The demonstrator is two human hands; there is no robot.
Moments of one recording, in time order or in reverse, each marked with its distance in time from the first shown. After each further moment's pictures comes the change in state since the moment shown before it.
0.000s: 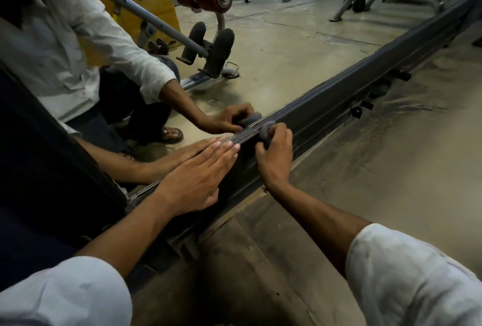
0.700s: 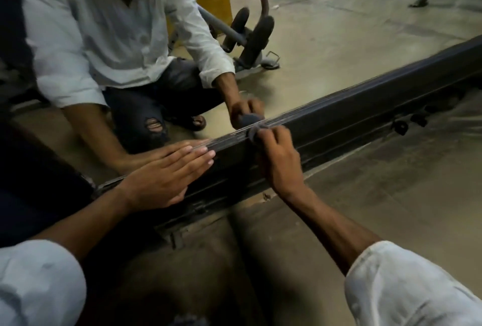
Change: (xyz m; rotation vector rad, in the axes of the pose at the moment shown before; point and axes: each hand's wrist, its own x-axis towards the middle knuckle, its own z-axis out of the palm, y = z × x) left_hand 0.006 0.003 -0.009 0.100 -0.072 -0.036; right_hand 0.074 0.076 -0.036 0.047 -0.329 -0.600
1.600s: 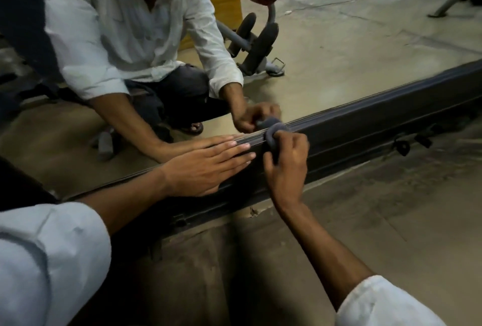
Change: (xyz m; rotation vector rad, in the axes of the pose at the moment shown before) left_hand 0.145 0.011 -0.002 0.103 0.007 0.148; right_hand 0.018 0.044 -0.019 0.086 0.211 0.251
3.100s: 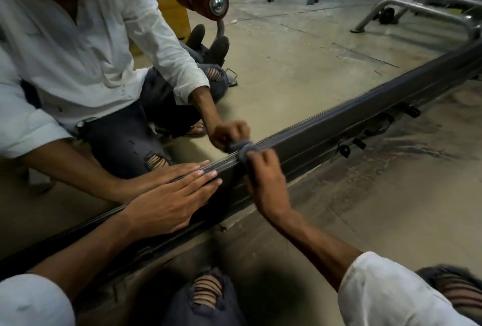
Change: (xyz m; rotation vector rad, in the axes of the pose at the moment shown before) left_hand -0.001 0.002 0.001 -0.134 0.109 -0.042; right_hand 0.026 0.019 -0.036 -0.129 -0.236 -0.141
